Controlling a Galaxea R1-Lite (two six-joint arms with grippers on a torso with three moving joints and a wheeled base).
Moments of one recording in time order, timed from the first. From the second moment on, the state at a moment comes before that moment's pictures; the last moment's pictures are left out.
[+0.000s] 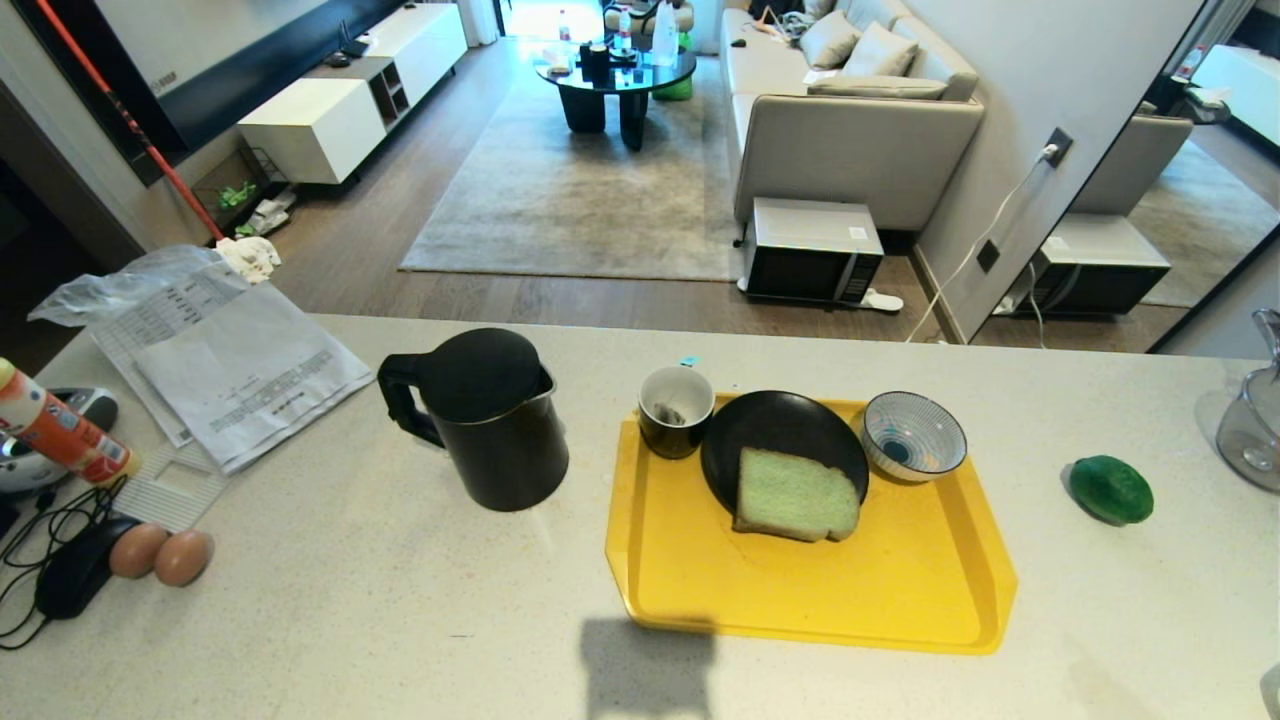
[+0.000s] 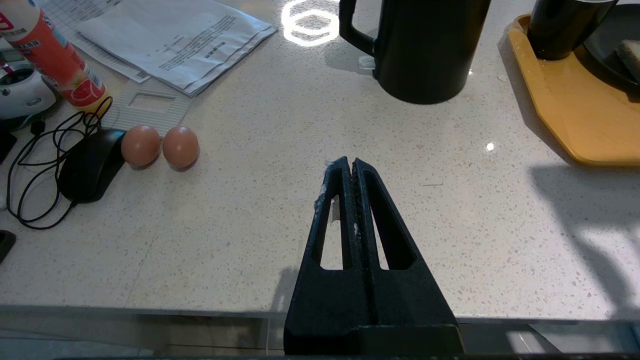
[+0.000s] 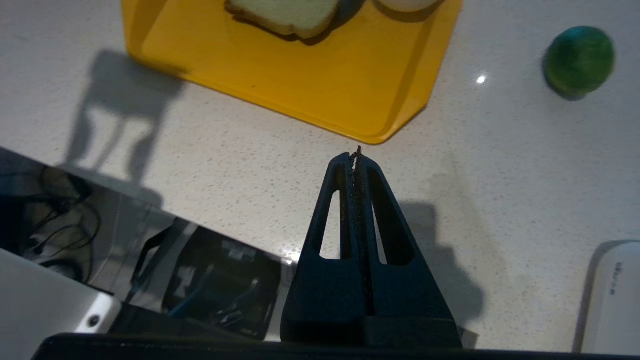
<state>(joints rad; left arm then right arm) 0.00 0.00 0.00 -0.05 0.00 0.06 0.00 0.30 -0.38 0.35 0.22 -0.09</state>
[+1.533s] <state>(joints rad) 0.00 0.00 0.00 -0.05 0.00 0.06 0.12 1.55 -0.82 0.10 0.53 0.65</state>
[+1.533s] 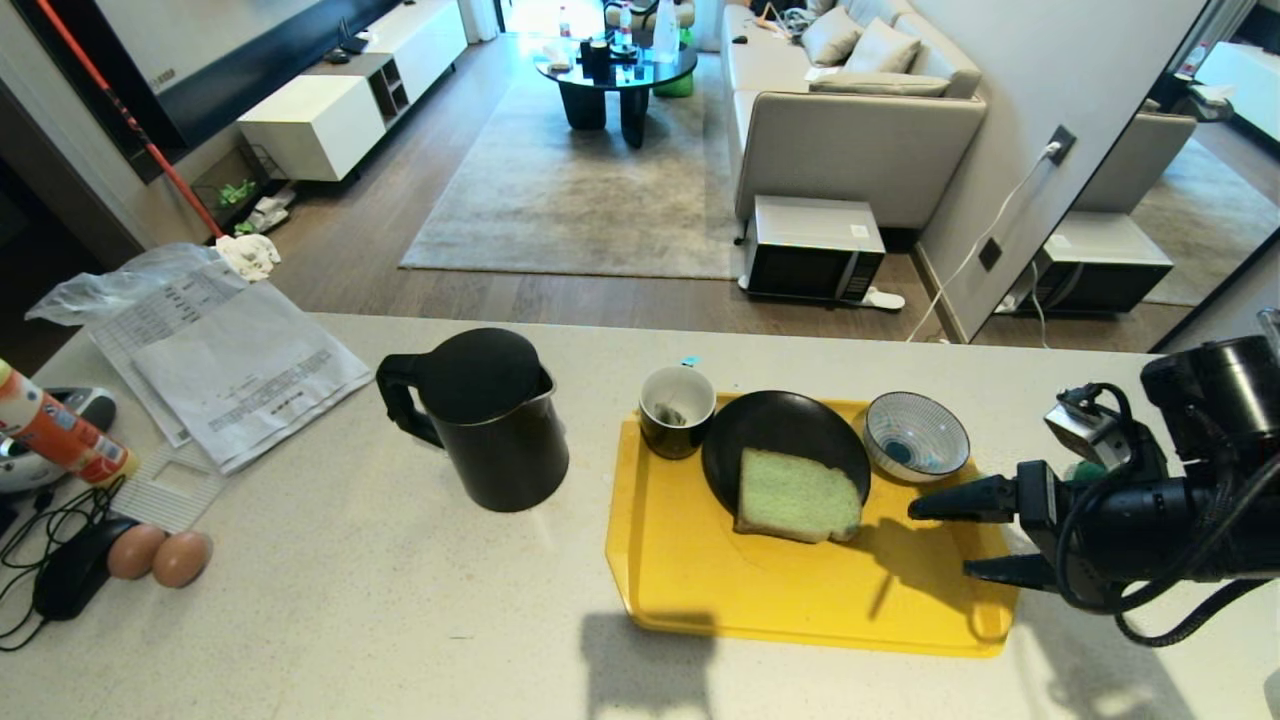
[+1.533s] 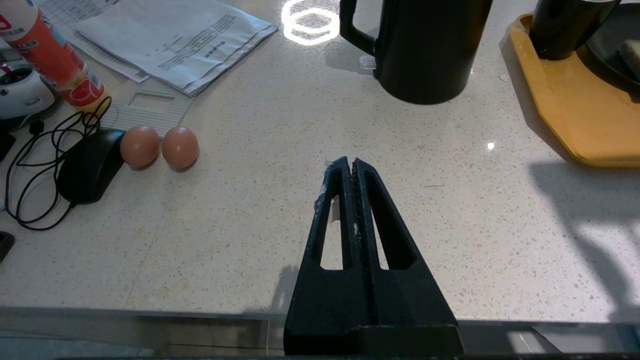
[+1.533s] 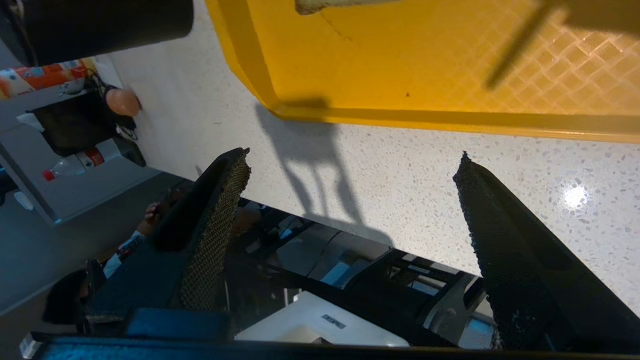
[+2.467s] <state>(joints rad) 0.00 0.00 0.00 -0.05 0.00 0.06 0.14 1.70 -0.83 -0.01 0.53 0.72</state>
